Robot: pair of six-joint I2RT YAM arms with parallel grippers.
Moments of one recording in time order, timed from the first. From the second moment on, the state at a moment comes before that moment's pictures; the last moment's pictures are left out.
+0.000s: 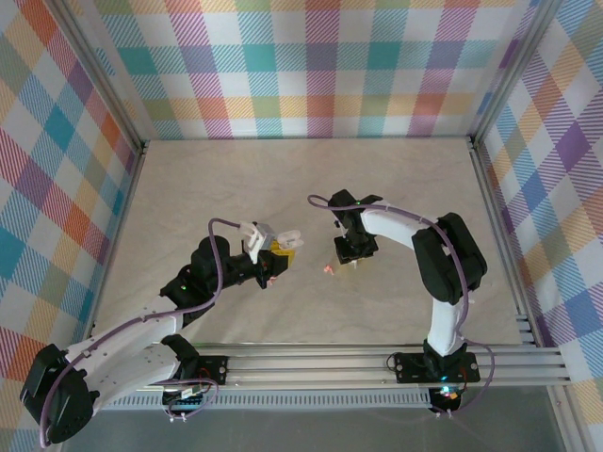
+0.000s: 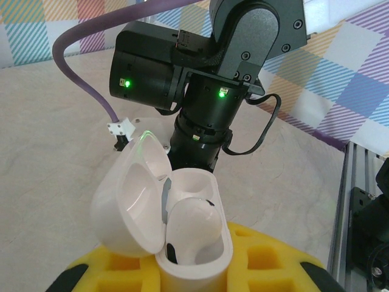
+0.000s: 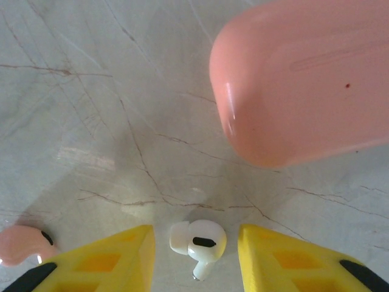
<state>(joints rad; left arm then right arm) -0.69 0.90 0.49 0.18 0.35 -0.16 0.59 1.89 1.26 -0.87 0.02 0.28</state>
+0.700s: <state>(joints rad) -0.69 0.93 0.49 0.18 0.35 -0.16 0.60 1.92 1.27 -0.88 0.03 0.27</state>
